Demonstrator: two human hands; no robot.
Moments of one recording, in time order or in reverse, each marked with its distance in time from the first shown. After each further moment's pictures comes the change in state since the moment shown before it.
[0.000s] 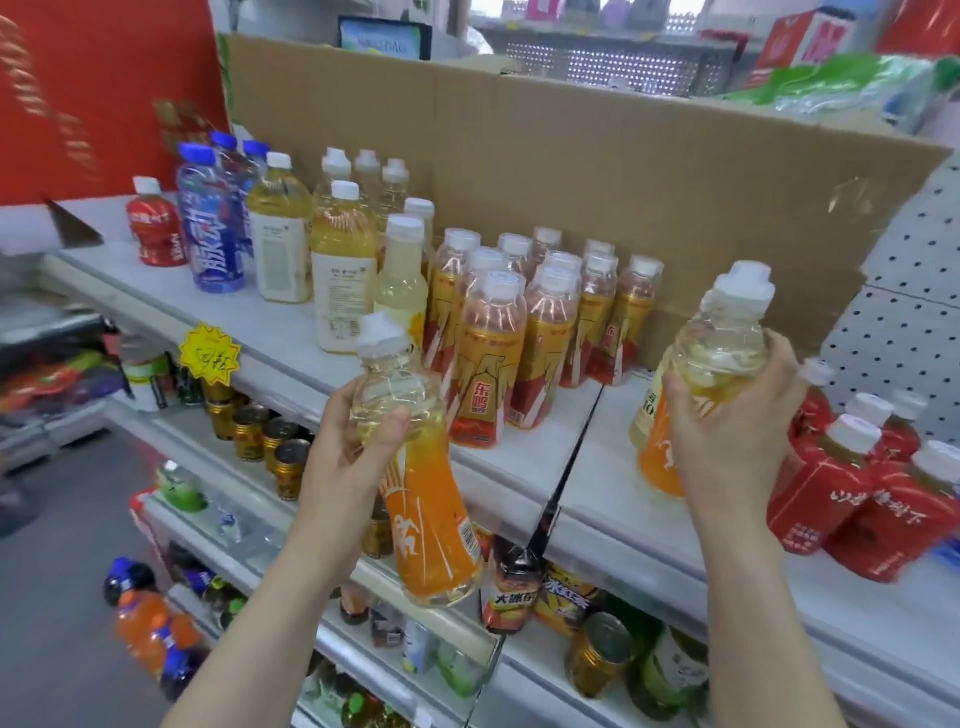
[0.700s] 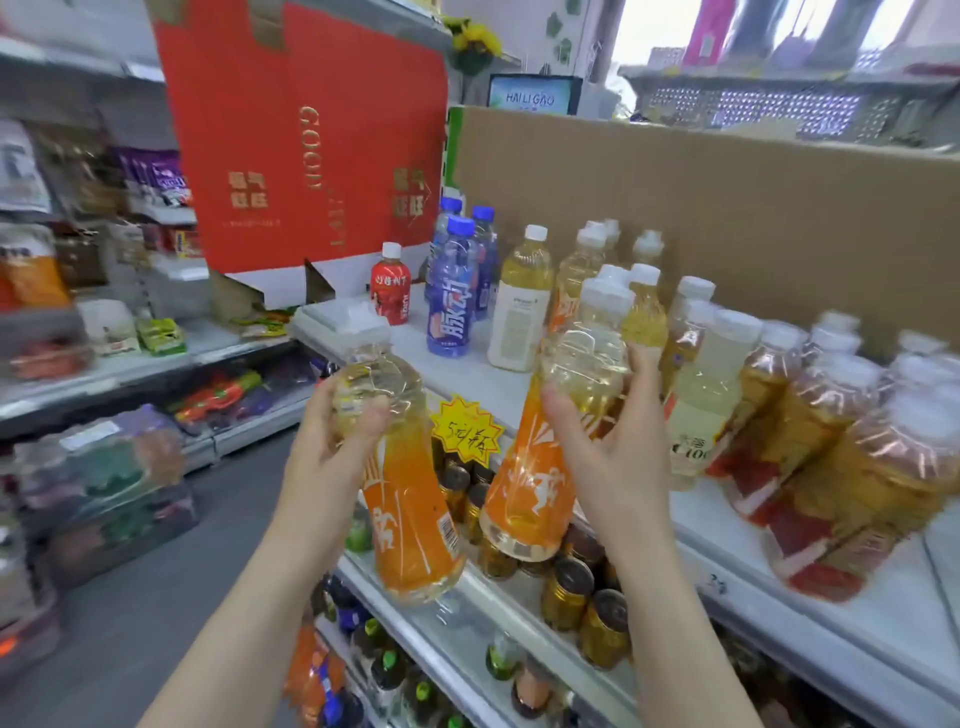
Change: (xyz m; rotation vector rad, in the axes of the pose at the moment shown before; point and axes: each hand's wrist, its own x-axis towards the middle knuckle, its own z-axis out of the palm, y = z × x) left_hand 0.114 0.079 -0.275 0.105 0.214 0.108; right_hand -0.130 -0.272 0.234 0.491 -0.427 -0.087
